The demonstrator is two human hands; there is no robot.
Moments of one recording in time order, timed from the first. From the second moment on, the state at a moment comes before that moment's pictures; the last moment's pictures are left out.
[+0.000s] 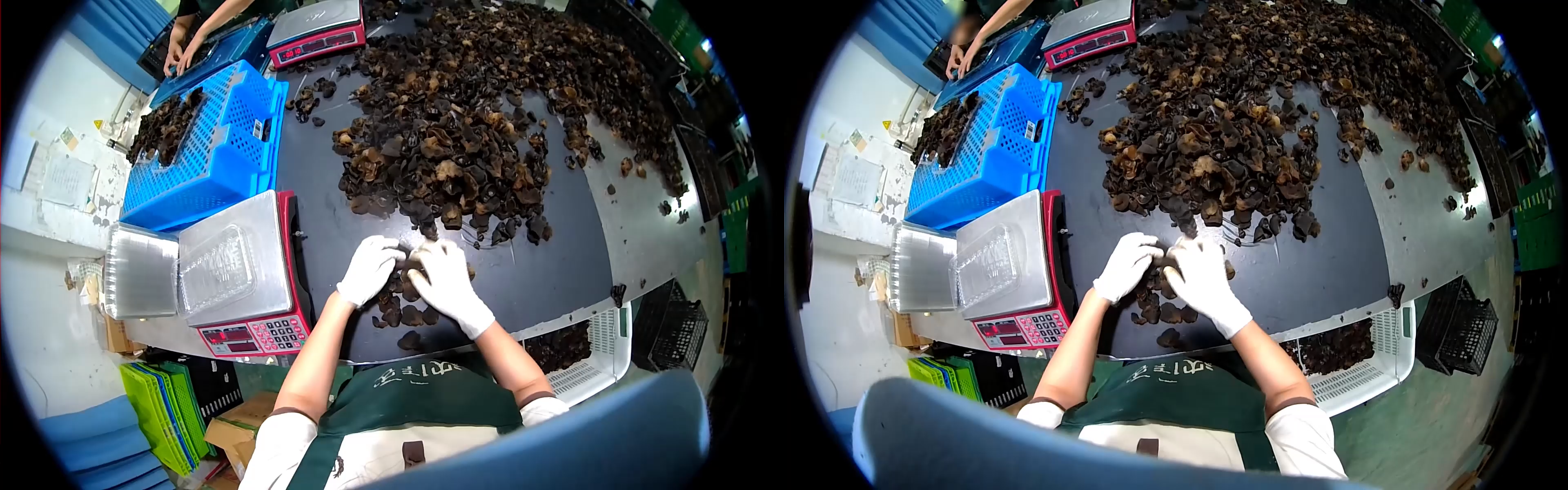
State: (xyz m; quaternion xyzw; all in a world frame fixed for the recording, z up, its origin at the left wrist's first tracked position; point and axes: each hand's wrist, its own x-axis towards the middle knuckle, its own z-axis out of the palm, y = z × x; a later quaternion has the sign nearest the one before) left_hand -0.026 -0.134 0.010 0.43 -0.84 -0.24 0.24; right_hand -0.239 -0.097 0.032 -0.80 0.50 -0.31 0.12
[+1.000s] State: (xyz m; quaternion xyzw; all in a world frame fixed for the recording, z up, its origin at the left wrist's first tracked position) left_hand -0.029 -0.116 0.024 0.44 -0.86 -0.22 0.13; right_hand -0.245 -0.102 0.032 -0.84 0.50 -0.18 0.13
